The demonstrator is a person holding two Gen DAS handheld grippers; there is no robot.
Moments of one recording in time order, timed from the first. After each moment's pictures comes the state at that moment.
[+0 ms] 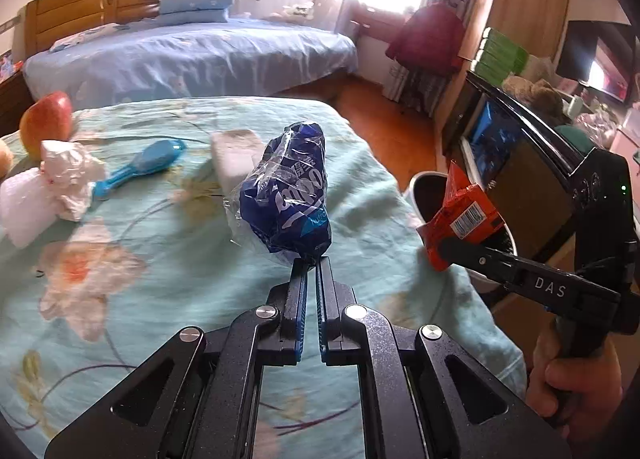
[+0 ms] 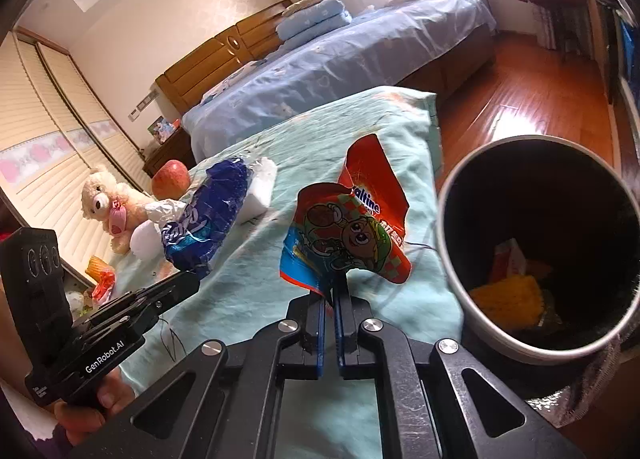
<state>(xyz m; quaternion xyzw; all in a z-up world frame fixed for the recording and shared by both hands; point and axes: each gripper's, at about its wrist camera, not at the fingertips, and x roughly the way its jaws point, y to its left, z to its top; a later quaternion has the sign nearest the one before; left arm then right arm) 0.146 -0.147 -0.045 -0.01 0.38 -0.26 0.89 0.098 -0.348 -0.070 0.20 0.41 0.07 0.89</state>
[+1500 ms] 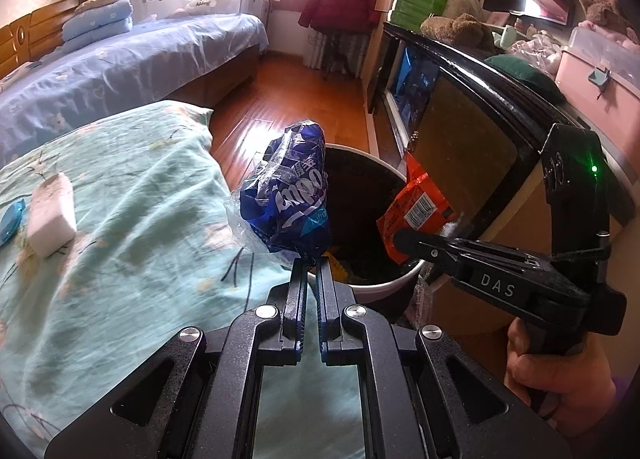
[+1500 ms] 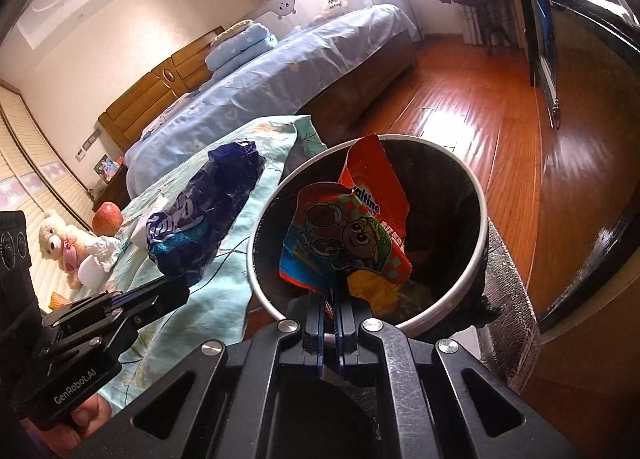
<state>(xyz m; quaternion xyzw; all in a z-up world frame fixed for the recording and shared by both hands) 0.123 -0.300 -0.040 0.07 0.39 -0.37 0.84 0.052 -0.458 -0.077 0.21 0.40 -0.04 0.89</state>
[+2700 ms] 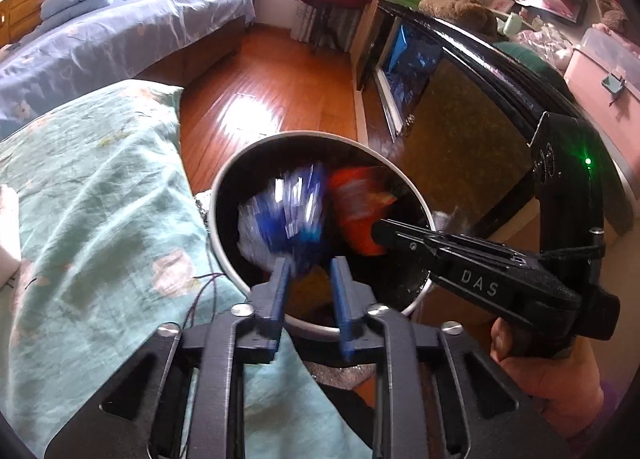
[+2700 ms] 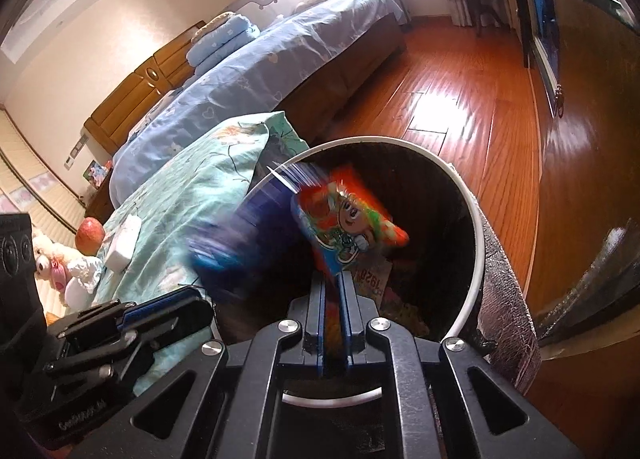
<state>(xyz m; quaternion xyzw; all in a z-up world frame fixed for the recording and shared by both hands) 0.154 -0.330 -0.054 0.07 0.43 -0.39 0.81 0.082 -0.484 -0.092 0.24 0.42 -0.06 0.87</state>
